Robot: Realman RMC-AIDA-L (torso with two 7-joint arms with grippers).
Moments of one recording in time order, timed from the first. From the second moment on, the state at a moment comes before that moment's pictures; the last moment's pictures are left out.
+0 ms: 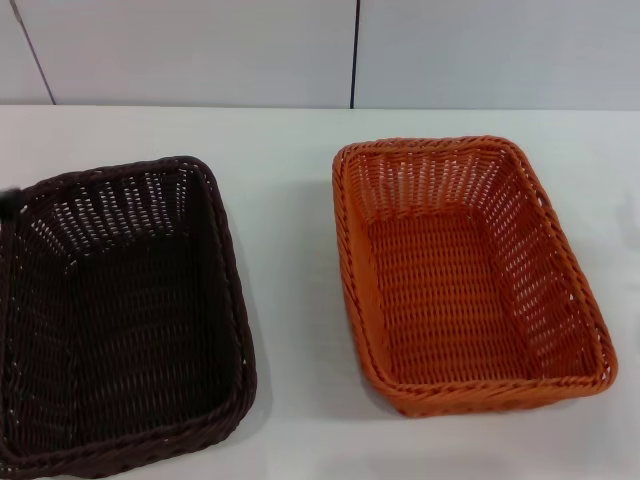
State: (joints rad) left arm 0.08 -2.06 -1.90 -1.79 2.32 -0.98 0.45; right arm 0.32 2.09 -2.10 -0.49 -2.11 1.12 2.95
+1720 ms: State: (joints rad) left arm -0.12 -2.06 -1.90 -1.59 2.54 -1.26 0.50; right arm 0.32 2.09 -2.11 -0.50 -2.11 1.12 2.95
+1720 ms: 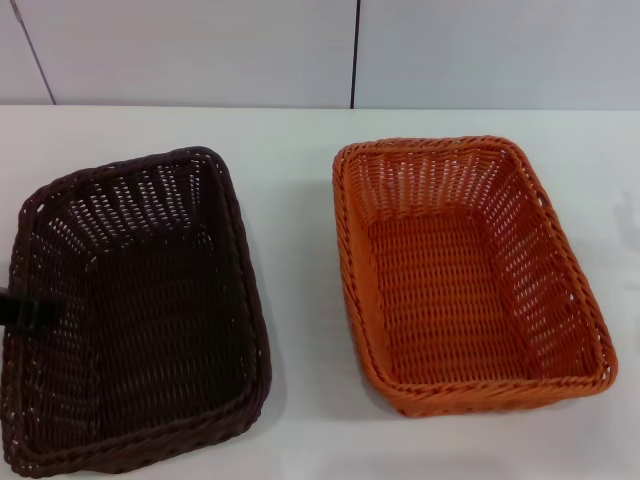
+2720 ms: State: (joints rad) left arm -0.55 -1.99 -2.25 -1.31 2.46 -1.57 1.54; right arm 0.28 2.09 -2.12 -0.54 -2.11 1.14 2.95
